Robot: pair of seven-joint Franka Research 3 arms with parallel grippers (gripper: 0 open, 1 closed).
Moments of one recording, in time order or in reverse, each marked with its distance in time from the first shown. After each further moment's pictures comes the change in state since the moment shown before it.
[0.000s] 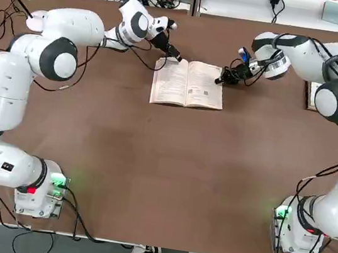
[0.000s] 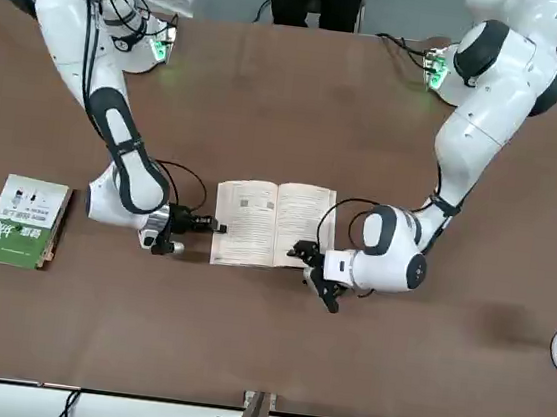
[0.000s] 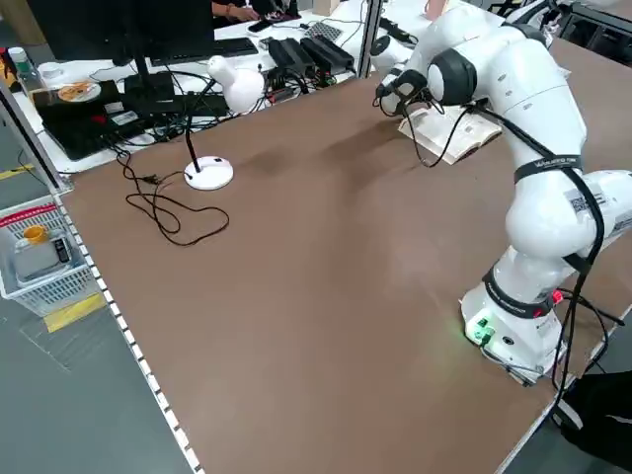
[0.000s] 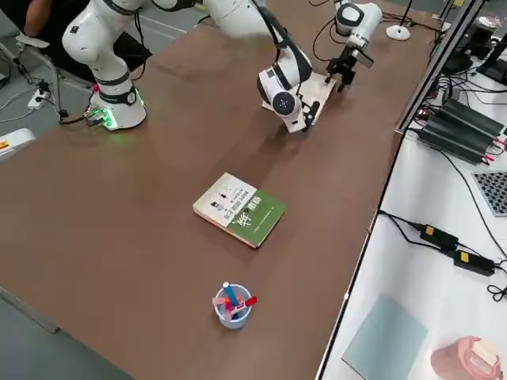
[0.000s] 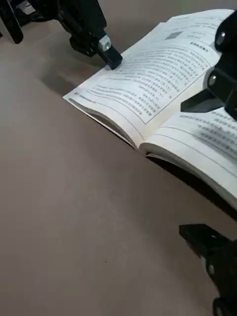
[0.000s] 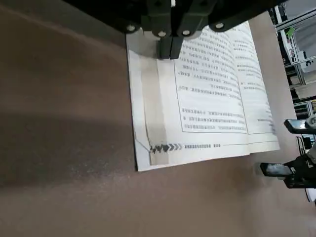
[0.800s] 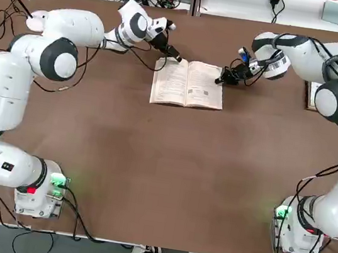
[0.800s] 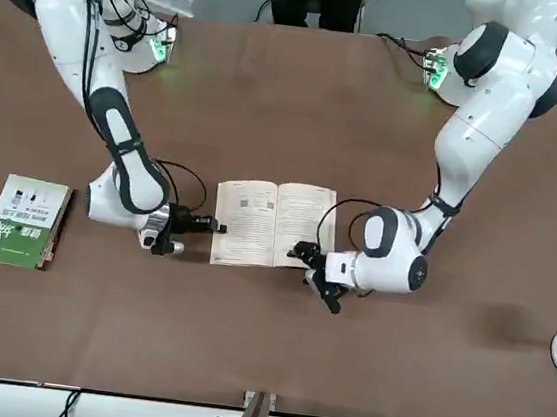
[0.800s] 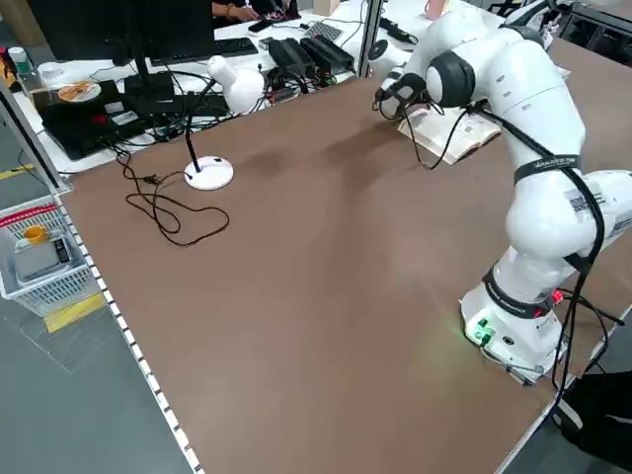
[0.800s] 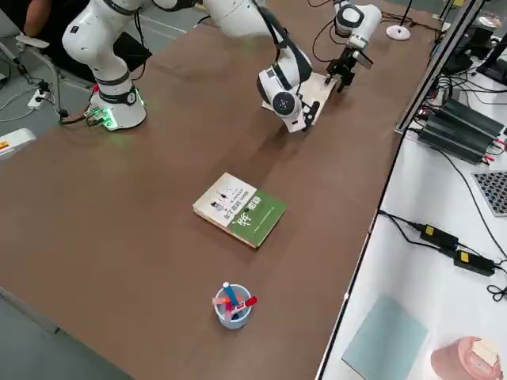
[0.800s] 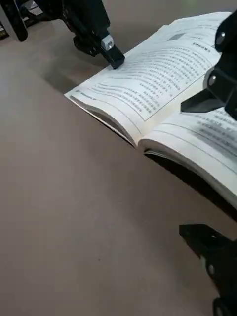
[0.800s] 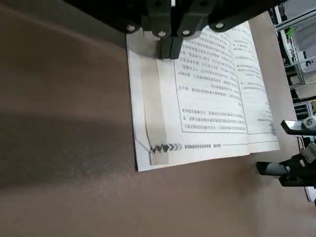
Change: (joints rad) left arm 0.008 0.010 0.000 0.000 -0.029 -0.008 -0.001; right arm 0.000 0.000 0.000 0.000 0.000 0.000 0.000
